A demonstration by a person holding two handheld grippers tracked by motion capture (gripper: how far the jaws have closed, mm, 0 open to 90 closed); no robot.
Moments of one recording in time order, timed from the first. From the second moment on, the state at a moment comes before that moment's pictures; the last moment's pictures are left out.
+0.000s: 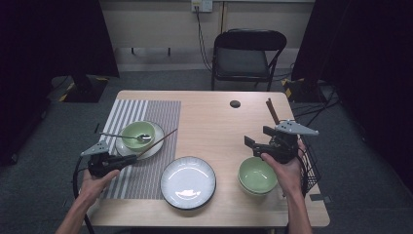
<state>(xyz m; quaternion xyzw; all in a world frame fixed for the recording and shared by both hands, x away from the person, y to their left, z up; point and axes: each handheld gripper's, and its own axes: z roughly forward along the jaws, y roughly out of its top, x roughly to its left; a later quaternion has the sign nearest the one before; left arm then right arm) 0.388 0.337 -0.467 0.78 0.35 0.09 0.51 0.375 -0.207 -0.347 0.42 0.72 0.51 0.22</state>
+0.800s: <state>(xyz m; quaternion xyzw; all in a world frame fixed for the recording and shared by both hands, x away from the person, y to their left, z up) 0.404 0.340 -0.482 0.78 0.38 0.10 0.48 0.378 -0.202 -0.351 0.42 0.72 0.51 0.21</state>
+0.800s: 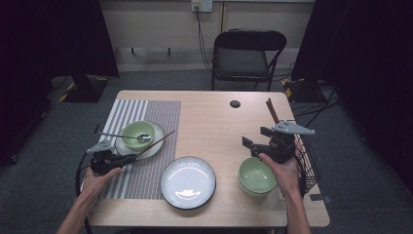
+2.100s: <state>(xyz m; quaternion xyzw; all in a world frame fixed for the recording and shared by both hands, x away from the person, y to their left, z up) 0.410 0.343 -0.486 0.77 0.40 0.10 0.48 0.380 -0.200 -0.352 0.42 0.73 0.50 0.21</state>
